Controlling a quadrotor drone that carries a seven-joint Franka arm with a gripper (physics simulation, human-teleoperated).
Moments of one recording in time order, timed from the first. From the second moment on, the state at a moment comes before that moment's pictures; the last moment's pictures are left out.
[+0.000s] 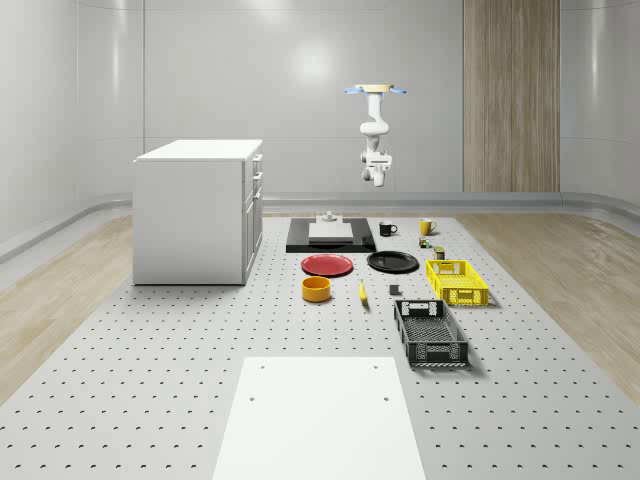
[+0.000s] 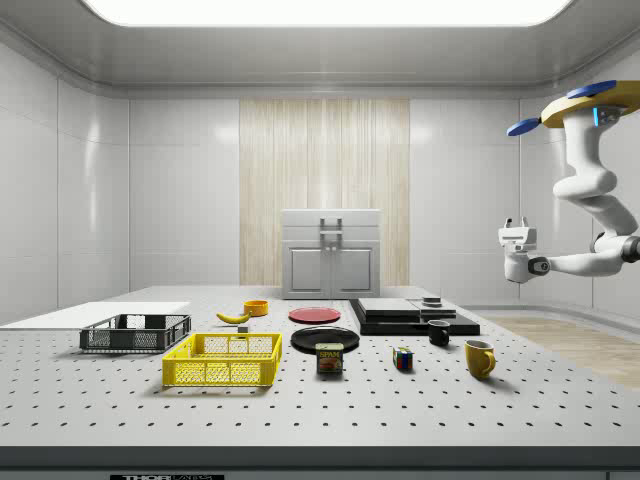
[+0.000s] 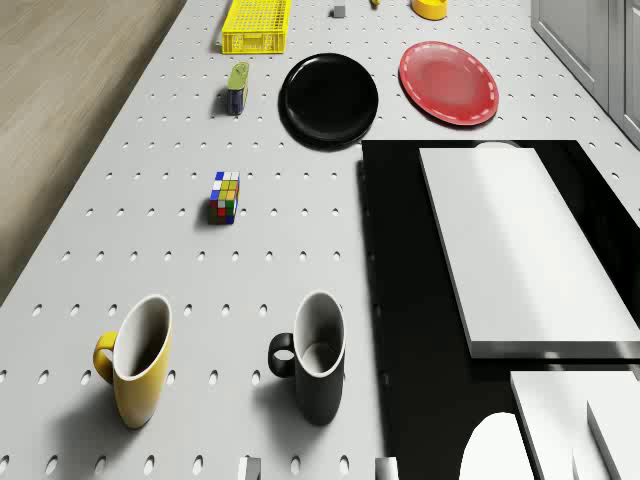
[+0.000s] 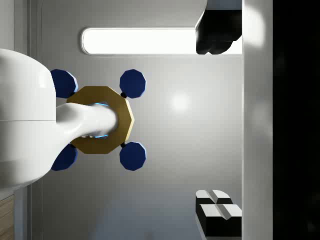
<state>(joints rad) 0.00 -0.79 0.00 -2.34 0.00 1.55 0.79</state>
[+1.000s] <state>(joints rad) -0.01 -0.70 0.00 -2.05 0.00 1.36 0.78</state>
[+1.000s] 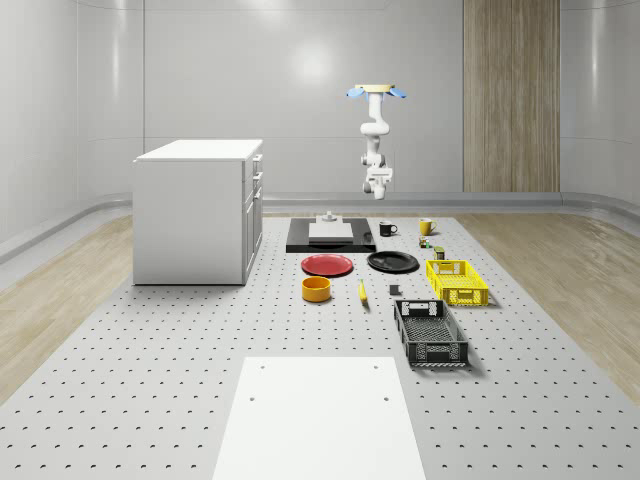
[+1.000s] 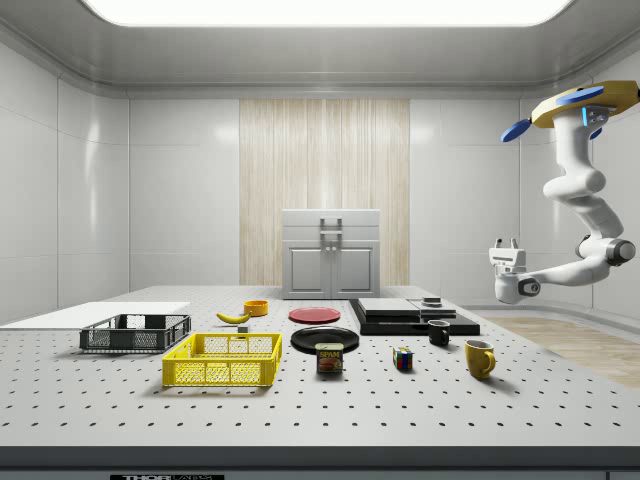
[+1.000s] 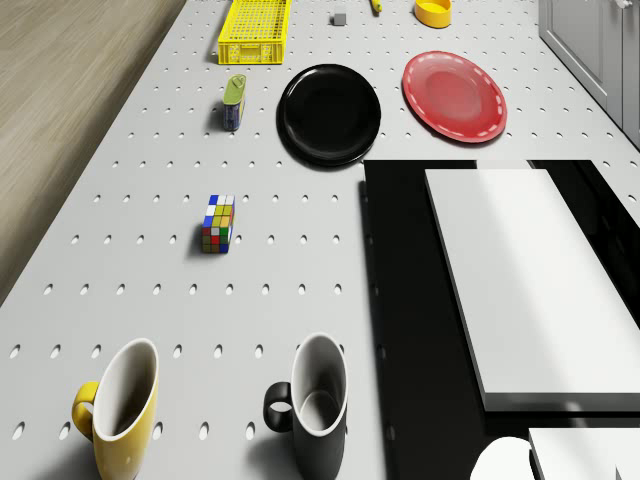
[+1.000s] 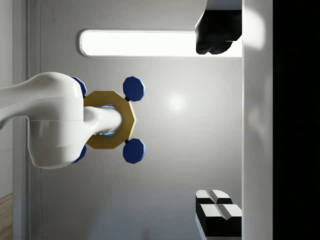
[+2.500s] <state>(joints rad) -0.01 -0.71 0.01 -2.05 -0.01 1.38 0.78</state>
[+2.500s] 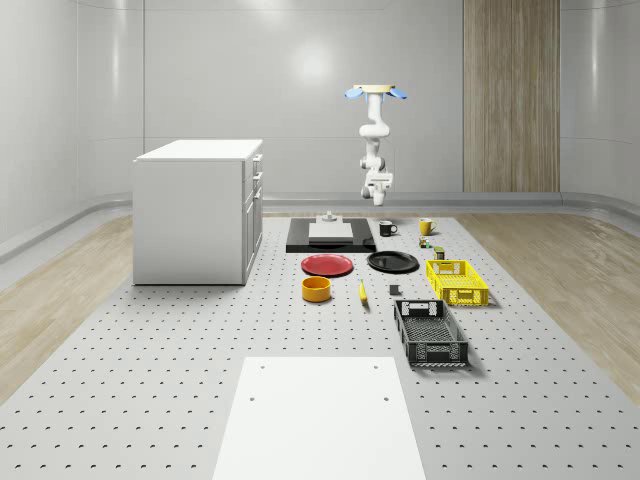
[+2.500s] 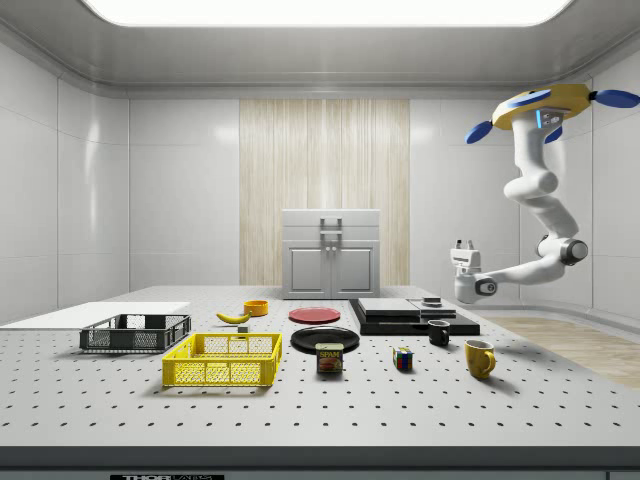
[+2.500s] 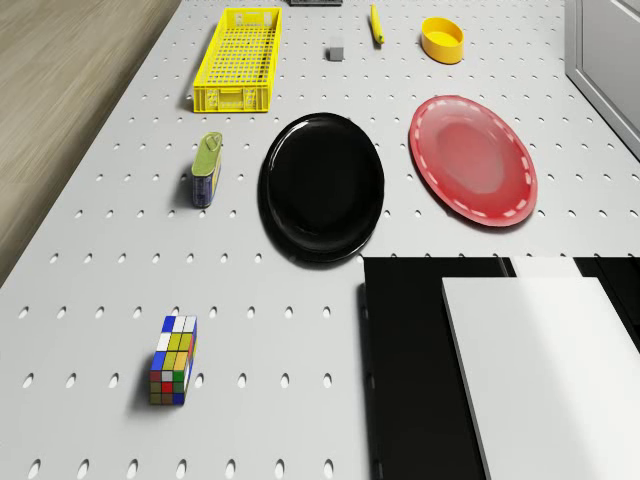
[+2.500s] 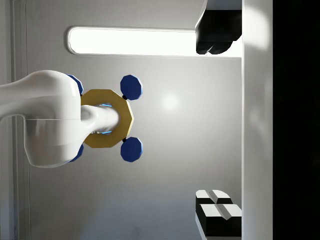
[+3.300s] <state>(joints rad) -0.05 -0.73 0.13 -2.07 -0.17 1.39 0.80</state>
